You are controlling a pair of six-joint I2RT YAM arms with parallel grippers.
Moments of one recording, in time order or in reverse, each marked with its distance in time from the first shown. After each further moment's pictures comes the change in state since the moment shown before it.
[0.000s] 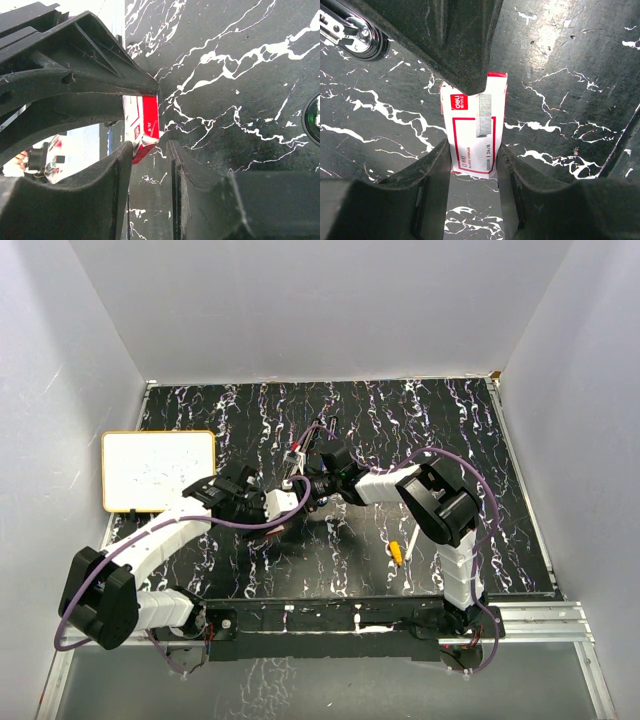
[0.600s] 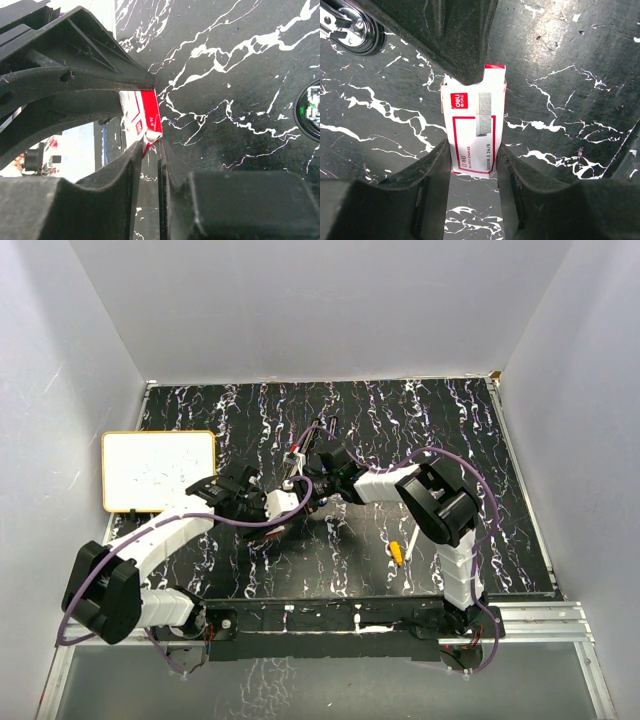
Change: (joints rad) left arm 0.000 0.027 0.000 0.002 -0.018 -0.006; right arm 0.001 0.002 0.018 -0.082 0.024 -0.048
